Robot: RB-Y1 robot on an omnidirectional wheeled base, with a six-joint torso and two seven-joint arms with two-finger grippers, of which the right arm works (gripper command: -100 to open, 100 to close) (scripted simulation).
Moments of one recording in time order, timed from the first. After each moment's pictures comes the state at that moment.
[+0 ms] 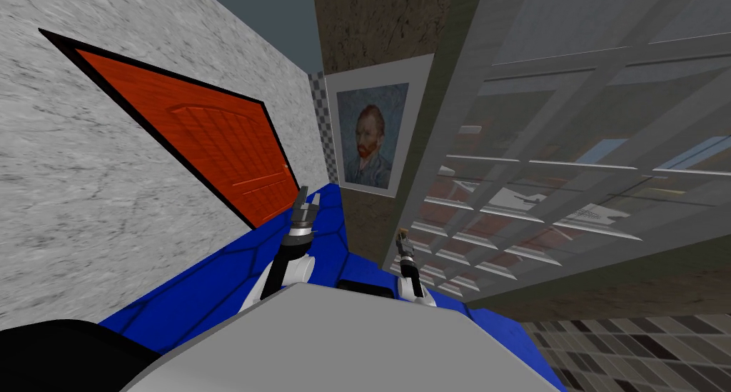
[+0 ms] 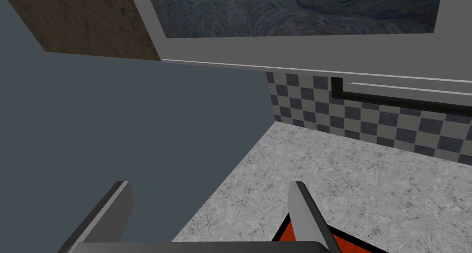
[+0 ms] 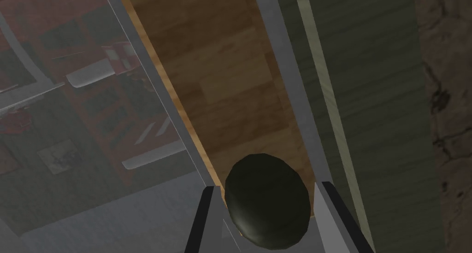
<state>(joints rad) -0.14 0.02 -0.18 -0.60 0.00 -0.85 1.30</state>
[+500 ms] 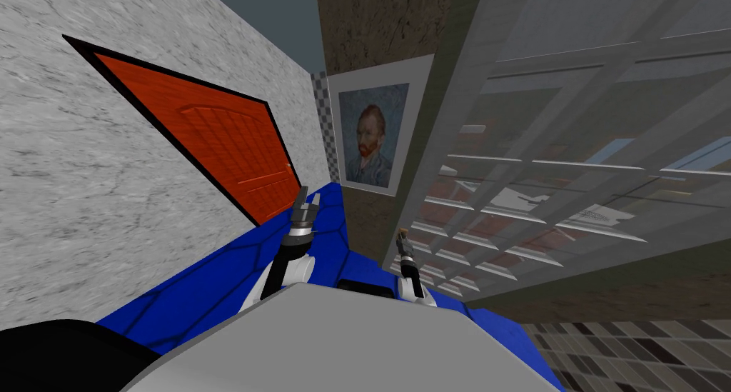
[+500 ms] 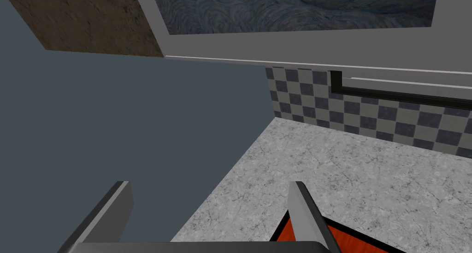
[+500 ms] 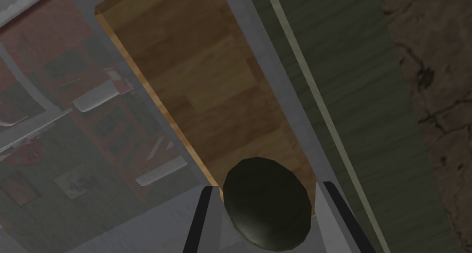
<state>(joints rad) -0.13 0.01 -0.15 -0.61 -0.02 -0.84 1.17</state>
